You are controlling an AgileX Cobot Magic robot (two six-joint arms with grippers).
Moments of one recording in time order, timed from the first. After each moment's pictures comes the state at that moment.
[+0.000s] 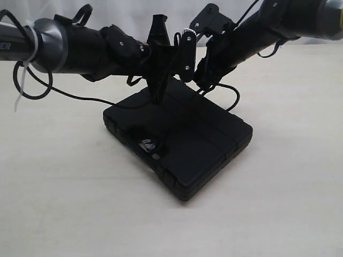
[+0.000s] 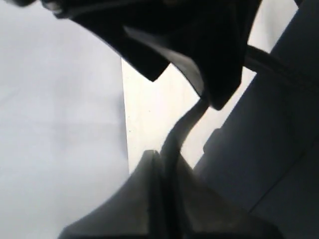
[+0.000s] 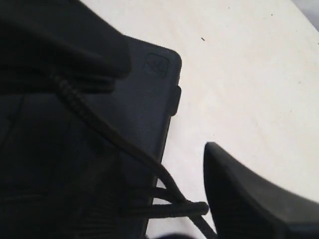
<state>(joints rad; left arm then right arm) -0.60 2.03 -1.35 -0.79 0.01 1.99 0.26 1.99 -1.51 0.50 0.64 -1.09</state>
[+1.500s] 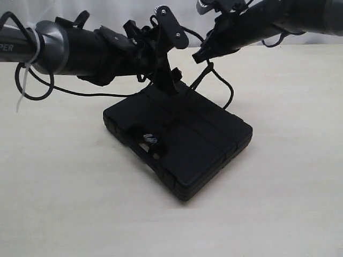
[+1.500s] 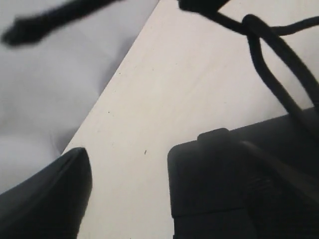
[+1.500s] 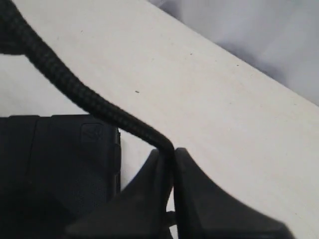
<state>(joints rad) -0.59 2.04 -1.35 -1.21 -0.11 1.75 0.25 1.98 -1.52 0.48 0.41 -0.80</state>
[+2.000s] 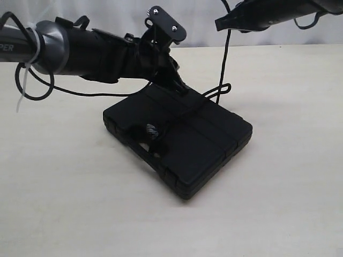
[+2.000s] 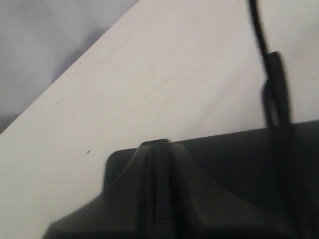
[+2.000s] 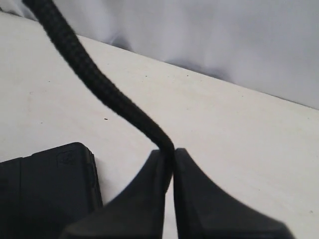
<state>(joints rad) -0.59 2.04 -1.35 -1.61 0.00 1.92 0.16 1.88 -1.52 0.48 0.44 -0.62</state>
